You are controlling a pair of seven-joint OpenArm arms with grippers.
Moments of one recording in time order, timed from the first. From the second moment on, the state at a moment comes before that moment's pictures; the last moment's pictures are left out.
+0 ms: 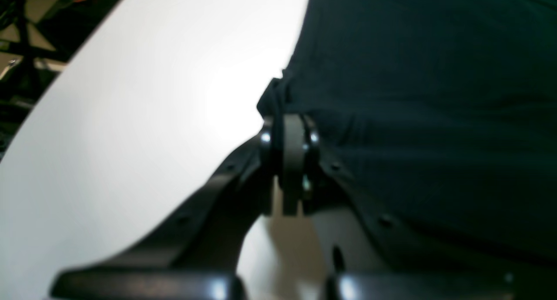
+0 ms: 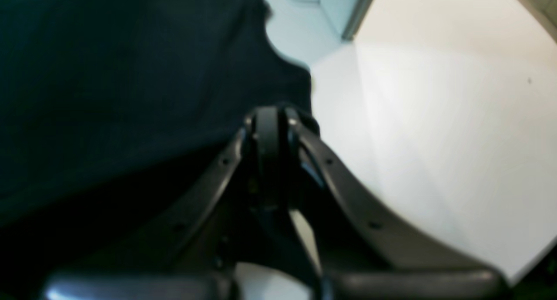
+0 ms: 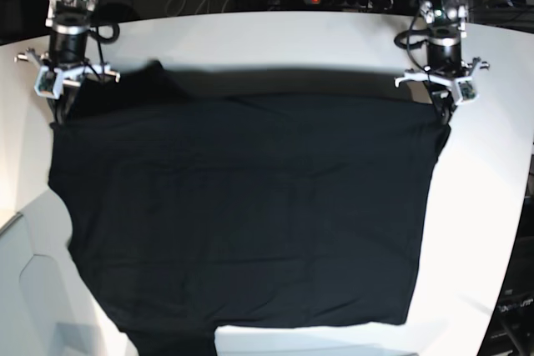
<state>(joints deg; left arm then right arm) 30.4 -13.4 -17.4 101.0 -16.5 0.8 3.4 -31.1 -3.5 28.3 111.5 -0.2 9.6 -5.1</state>
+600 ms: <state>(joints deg) 6.8 -13.3 -17.0 94.2 -16.6 0.1 16.5 -5.6 3.0 24.4 90.0 -0.7 9.9 -5.4</state>
